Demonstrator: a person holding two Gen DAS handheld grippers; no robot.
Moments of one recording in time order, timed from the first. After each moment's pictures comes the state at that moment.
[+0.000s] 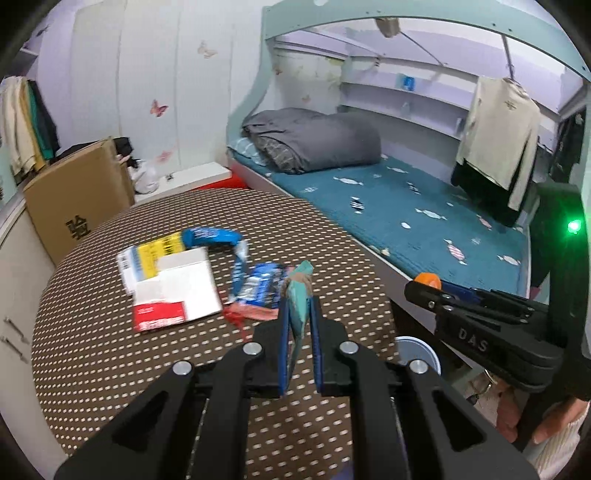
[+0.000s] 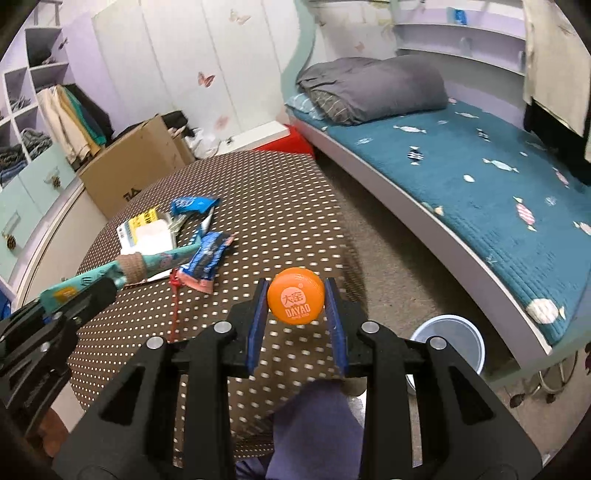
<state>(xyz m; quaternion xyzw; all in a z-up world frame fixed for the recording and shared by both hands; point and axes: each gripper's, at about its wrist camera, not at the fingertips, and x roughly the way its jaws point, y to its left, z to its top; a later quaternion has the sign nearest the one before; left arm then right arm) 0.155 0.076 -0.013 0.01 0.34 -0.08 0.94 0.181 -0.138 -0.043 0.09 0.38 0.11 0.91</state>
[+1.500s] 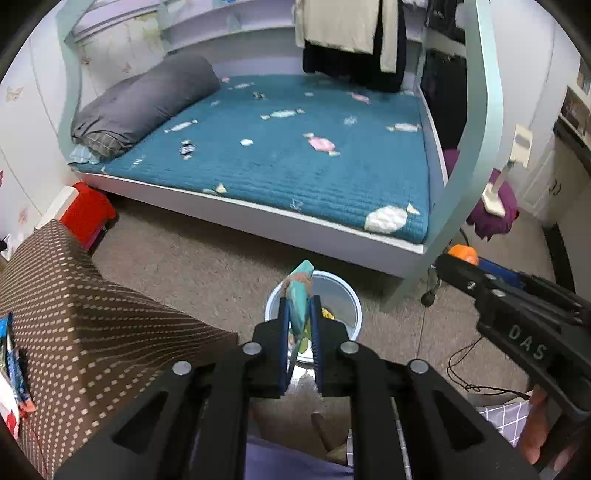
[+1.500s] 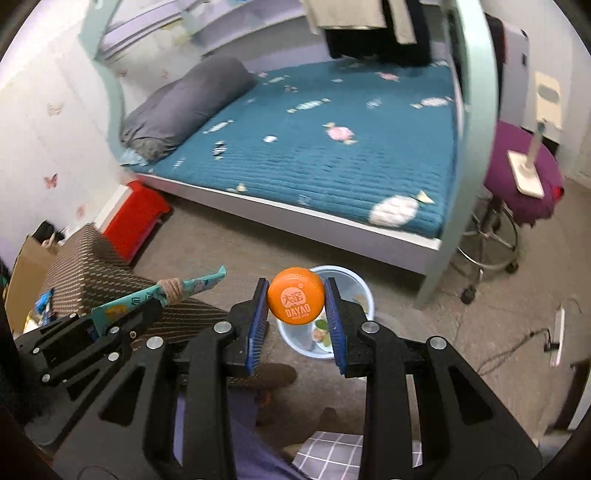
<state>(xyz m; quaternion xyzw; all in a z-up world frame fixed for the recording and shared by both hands) 0.194 -0.227 -0.120 0.19 0.45 -0.30 0.82 0.103 -0.389 -0.130 0.27 0.40 -0.17 0.86</state>
